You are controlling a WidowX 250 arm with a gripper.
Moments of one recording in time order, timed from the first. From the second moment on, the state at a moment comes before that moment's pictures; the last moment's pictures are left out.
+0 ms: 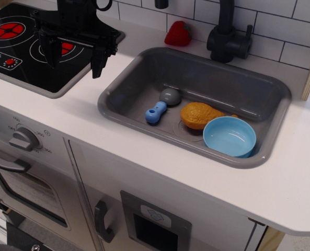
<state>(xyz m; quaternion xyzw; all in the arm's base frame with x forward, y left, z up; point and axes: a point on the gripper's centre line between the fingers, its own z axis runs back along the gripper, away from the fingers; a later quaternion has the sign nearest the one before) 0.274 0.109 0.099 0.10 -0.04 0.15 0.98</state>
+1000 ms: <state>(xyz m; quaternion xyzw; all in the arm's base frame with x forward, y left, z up) 0.323 0.046 0.065 0.07 -0.05 0.13 0.99</state>
